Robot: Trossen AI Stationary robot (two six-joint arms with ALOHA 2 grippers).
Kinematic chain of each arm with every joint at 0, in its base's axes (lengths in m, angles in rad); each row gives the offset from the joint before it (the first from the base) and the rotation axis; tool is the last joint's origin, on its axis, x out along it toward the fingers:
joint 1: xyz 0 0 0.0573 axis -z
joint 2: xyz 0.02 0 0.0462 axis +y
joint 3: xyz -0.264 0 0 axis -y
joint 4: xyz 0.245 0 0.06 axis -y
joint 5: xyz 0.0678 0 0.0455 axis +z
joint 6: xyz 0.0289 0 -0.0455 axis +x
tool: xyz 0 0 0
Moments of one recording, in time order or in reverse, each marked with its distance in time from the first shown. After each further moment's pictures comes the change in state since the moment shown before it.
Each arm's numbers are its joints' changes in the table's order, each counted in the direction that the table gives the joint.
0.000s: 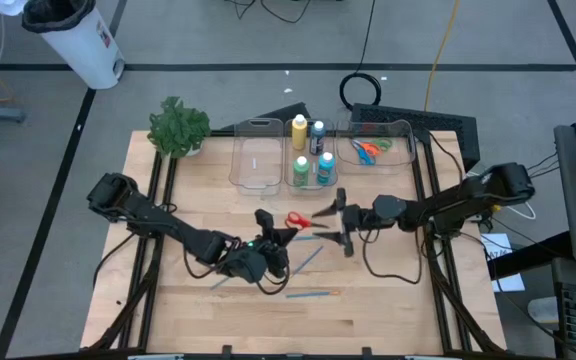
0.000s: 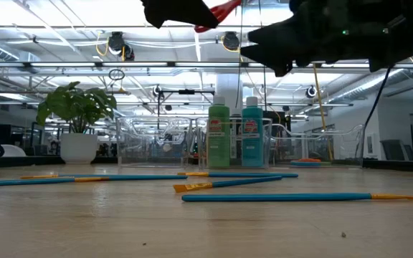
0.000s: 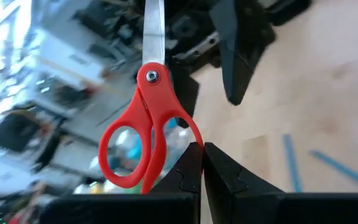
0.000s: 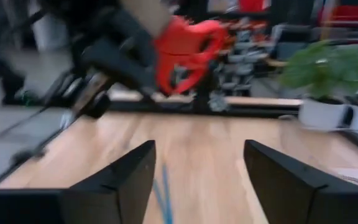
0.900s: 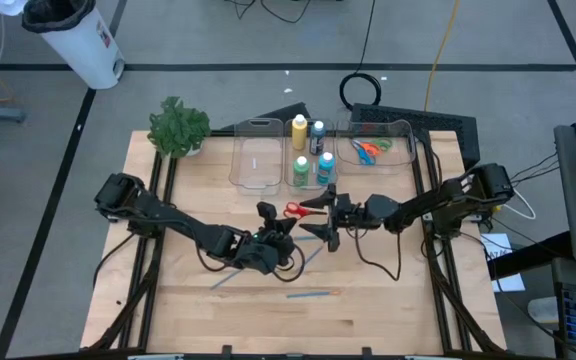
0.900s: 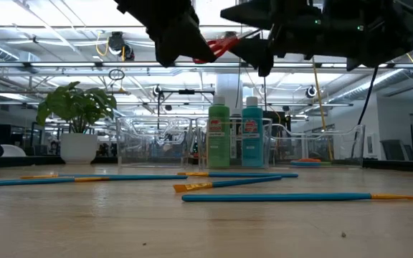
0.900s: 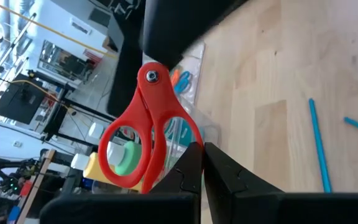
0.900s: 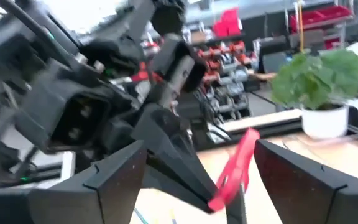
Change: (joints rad) left arm -0.076 0.049 0.000 -0.093 0.004 -0.095; right arm 0.003 0.172 0.113 0.216 -0.088 0.214
